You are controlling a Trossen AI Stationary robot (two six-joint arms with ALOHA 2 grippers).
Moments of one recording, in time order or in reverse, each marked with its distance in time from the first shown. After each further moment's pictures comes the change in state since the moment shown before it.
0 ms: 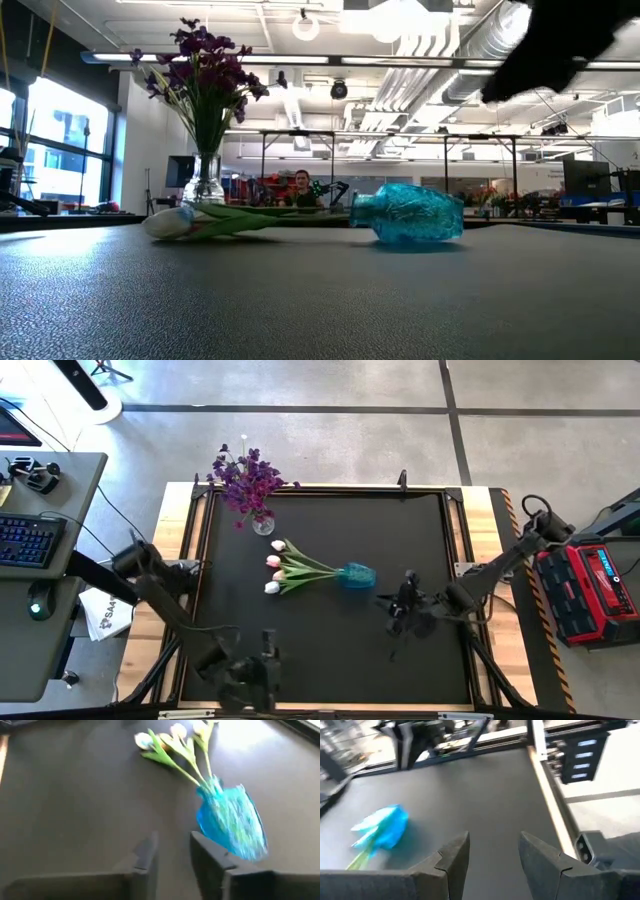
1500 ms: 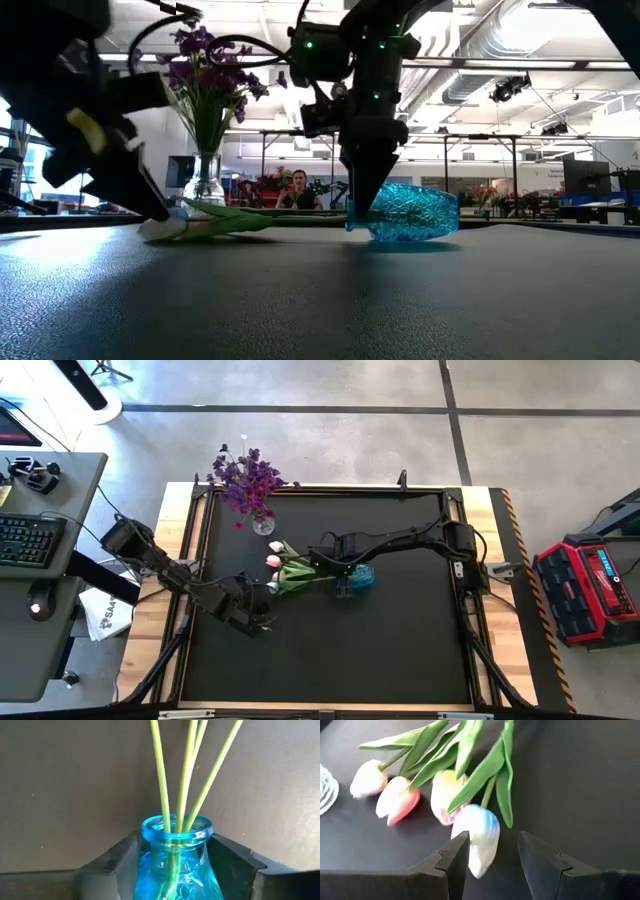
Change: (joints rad) left arm 0.333 -0.222 -0.598 -0.200 0.135 -0.466; right arm -0.615 0.825 0.801 -0.517 -0.662 -0.818
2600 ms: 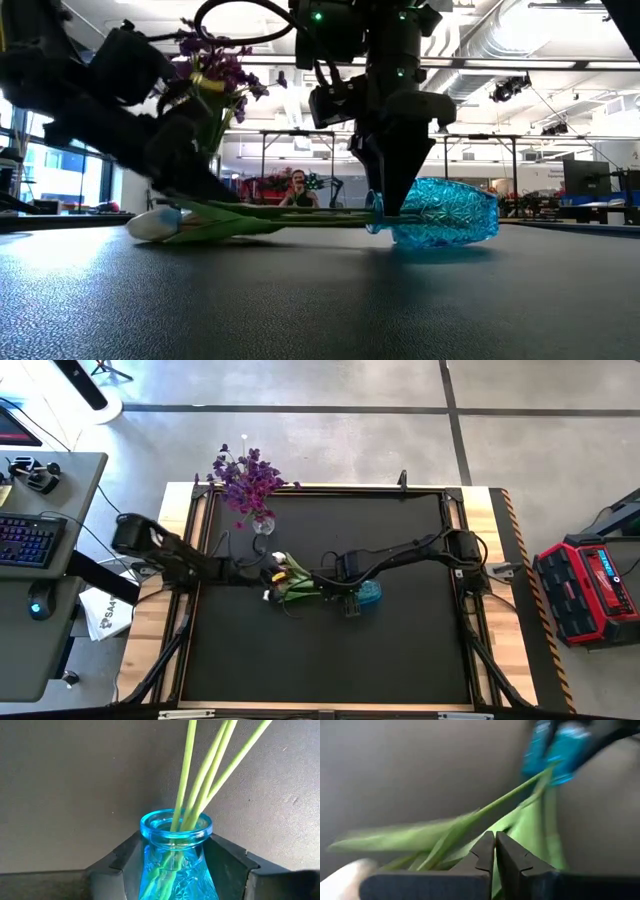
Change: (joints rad) left arm 0.480 0.066 -0.335 1.158 0.515 0.465; right arm 0.119 -0.024 -0.007 -0.067 -0.029 0.014
